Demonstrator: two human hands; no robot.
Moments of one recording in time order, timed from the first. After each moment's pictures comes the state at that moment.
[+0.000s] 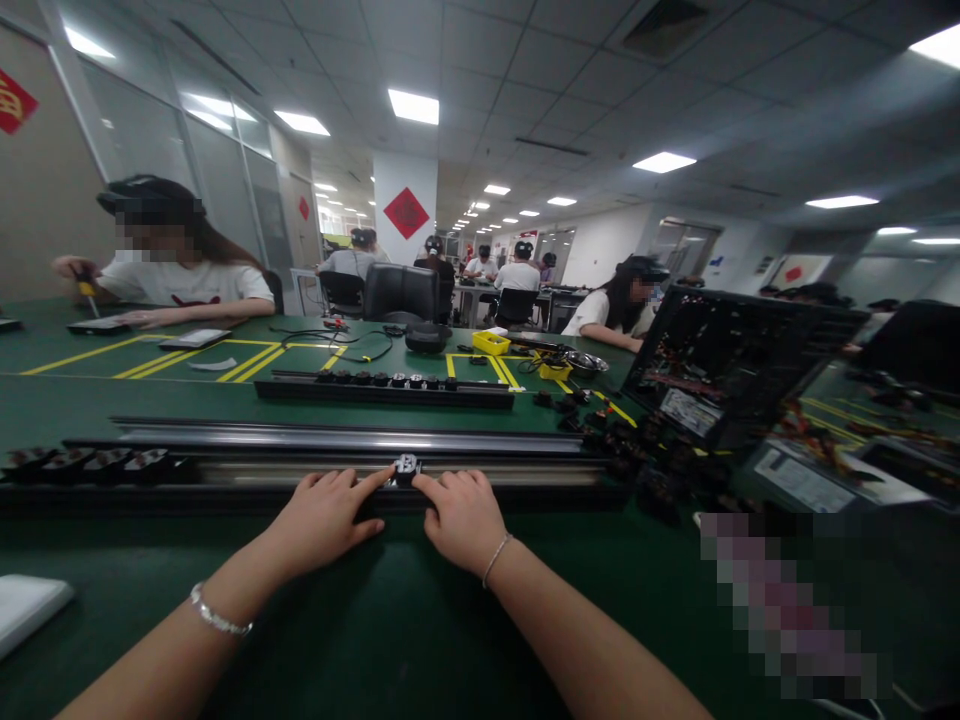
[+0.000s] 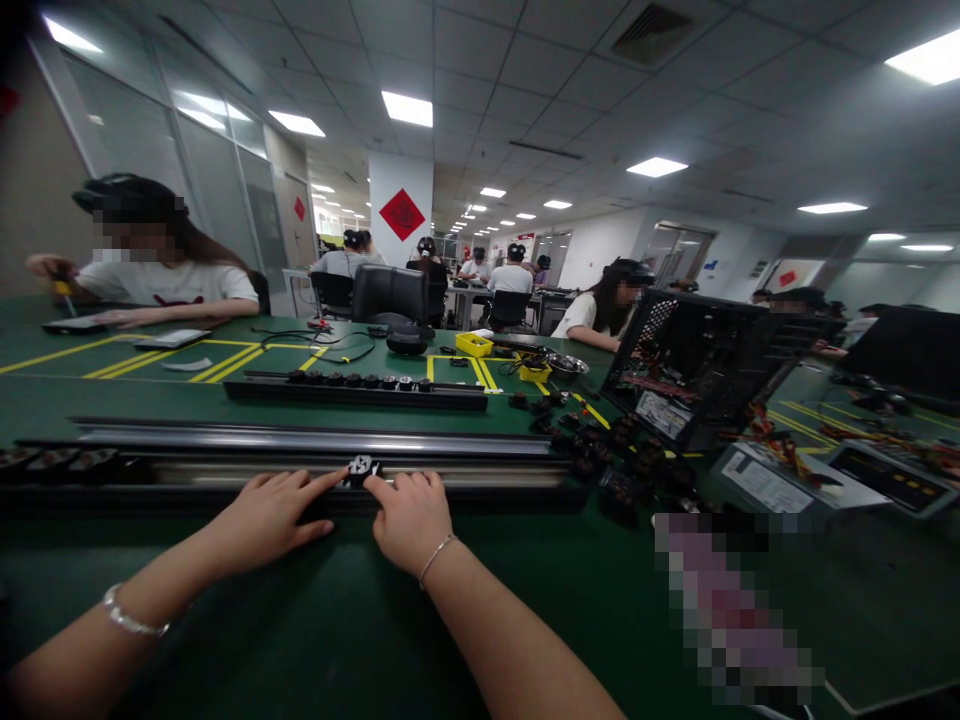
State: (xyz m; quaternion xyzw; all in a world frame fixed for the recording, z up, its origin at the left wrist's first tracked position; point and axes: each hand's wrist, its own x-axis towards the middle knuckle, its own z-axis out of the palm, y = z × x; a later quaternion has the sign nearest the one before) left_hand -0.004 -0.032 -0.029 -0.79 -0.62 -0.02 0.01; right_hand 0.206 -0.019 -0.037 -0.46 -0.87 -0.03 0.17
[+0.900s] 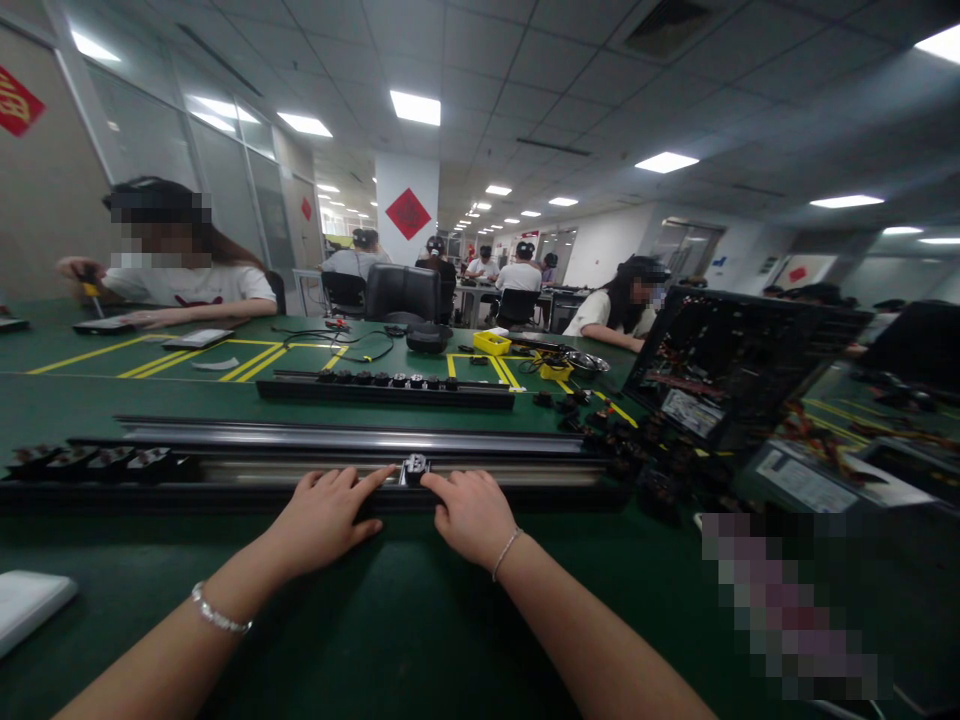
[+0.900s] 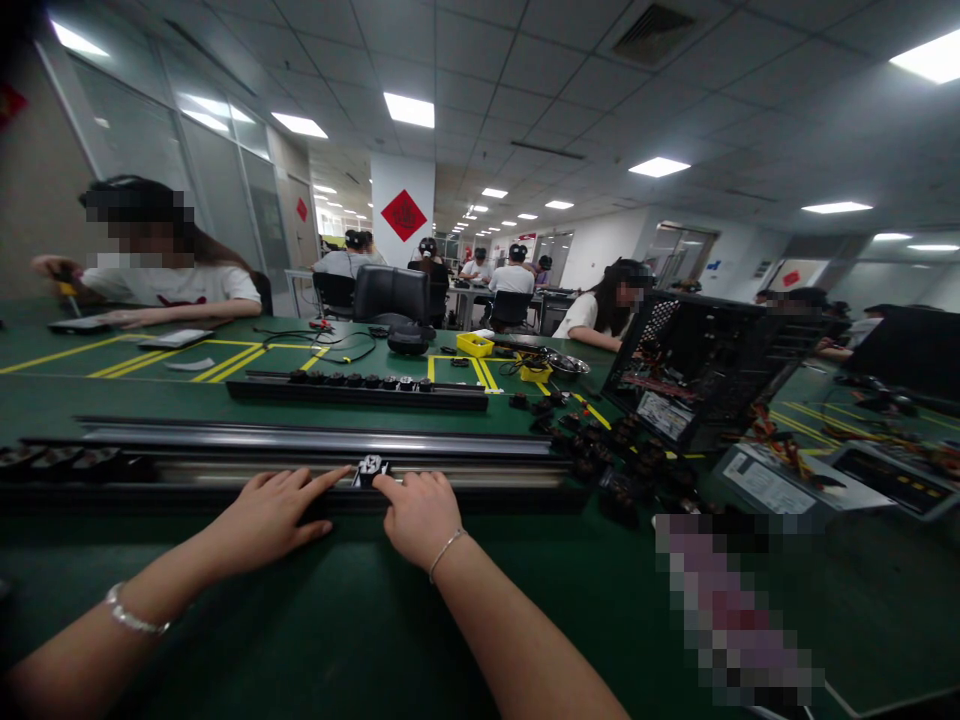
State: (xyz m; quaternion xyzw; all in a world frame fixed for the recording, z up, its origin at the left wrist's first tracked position) left_hand -0.006 -0.035 -0.031 -0.79 -0.61 -0.03 0.03; right_hand 0.216 -0.016 -0.027 -0.46 -0.88 -0.02 0.12
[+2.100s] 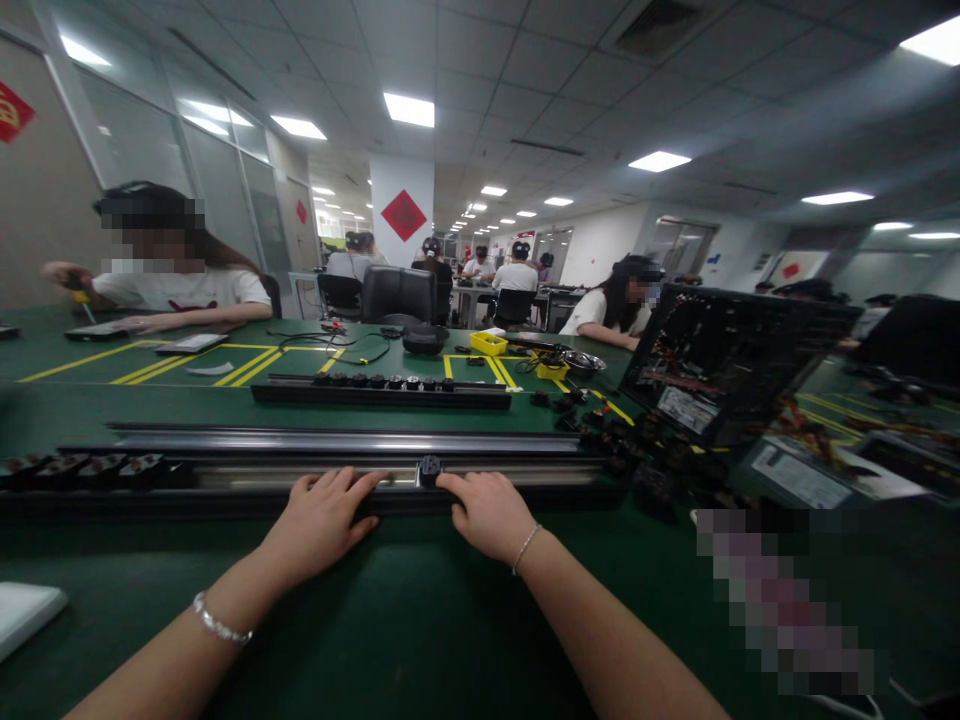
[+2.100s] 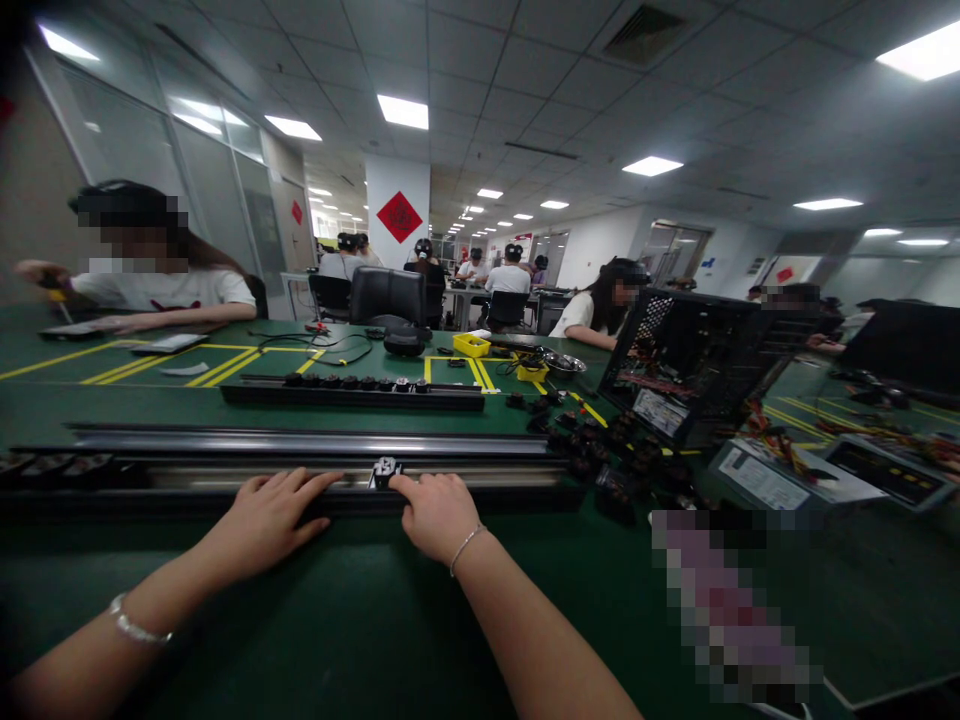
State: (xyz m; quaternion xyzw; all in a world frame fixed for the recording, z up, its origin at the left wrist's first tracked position) left_hand -0.005 -0.034 -0.039 -0.78 -0.61 -0.07 0.06; right_hand 0.240 -0.012 -0.020 -0.47 -0.88 0.00 0.08
